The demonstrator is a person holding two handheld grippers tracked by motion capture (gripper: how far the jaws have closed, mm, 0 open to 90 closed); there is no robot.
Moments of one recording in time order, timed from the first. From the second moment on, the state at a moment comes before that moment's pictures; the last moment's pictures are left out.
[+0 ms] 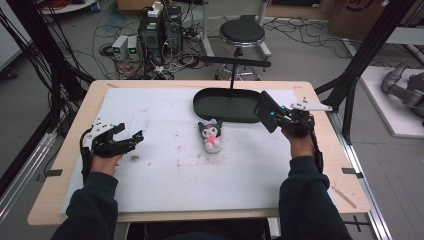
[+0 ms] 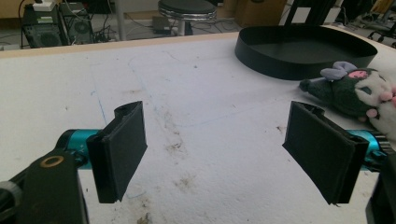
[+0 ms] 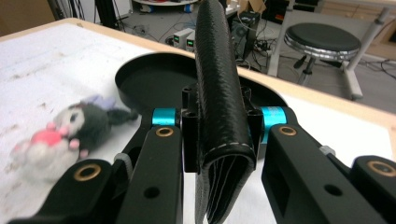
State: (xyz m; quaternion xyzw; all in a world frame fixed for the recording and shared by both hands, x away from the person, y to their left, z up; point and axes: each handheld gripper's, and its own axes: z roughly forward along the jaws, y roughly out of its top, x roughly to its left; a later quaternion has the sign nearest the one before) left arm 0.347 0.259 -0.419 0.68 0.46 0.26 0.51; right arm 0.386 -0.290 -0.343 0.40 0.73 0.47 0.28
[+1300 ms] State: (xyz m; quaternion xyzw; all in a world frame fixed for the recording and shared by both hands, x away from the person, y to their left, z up) left arm 0.345 0.262 -0.420 0.67 0.46 0.26 0.52; right arm 0.511 -0.219 -0.396 0.46 0.74 0.32 0.37
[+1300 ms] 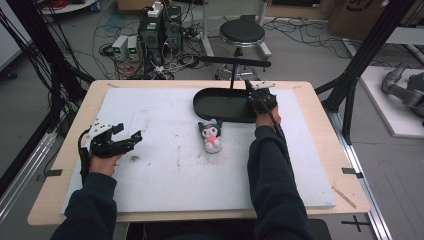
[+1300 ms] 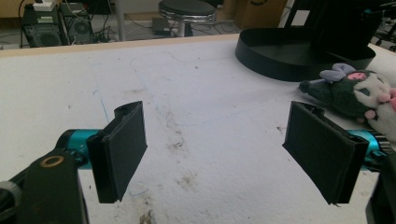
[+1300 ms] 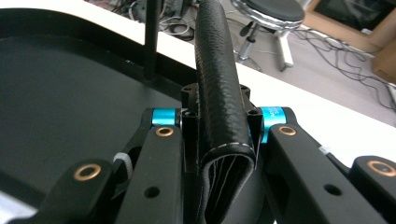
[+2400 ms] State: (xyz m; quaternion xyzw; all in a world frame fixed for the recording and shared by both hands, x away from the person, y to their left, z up) left arm 0.345 0.261 -0.420 0.67 0.46 0.26 0.52; right arm 0.489 -0.236 -0.363 0.42 0.75 0.44 0.23
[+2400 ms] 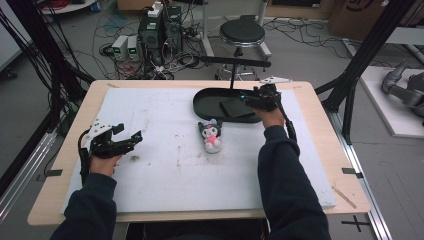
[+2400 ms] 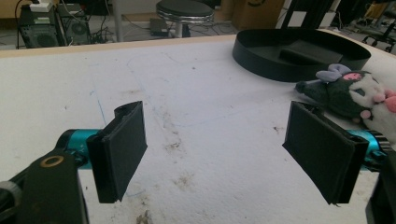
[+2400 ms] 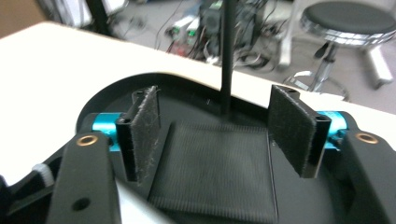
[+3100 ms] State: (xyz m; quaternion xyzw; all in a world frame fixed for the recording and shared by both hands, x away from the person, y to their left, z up) left arm 0.343 0.259 -0.418 0.66 0.46 0.26 0.53; right arm 0.372 -0.296 -0.395 0.39 0.78 0.41 0.27
